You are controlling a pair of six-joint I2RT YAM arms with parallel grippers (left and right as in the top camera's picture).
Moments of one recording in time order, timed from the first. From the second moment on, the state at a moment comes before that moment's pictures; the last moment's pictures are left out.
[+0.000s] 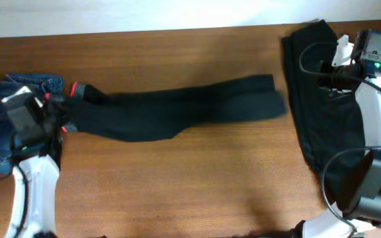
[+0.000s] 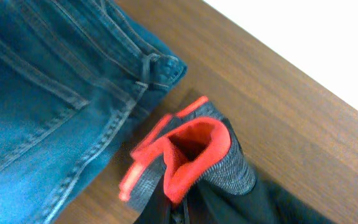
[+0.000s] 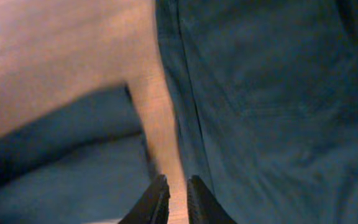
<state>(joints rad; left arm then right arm) 0.33 1.39 0.91 -0.18 -0.02 -0.36 -0.32 1.80 1.54 -0.76 -0.24 0.00</state>
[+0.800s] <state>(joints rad) 0.30 1.53 0.91 -0.07 -0.03 -0.36 -0.20 2.11 1.54 -0.82 -0.28 0.00</state>
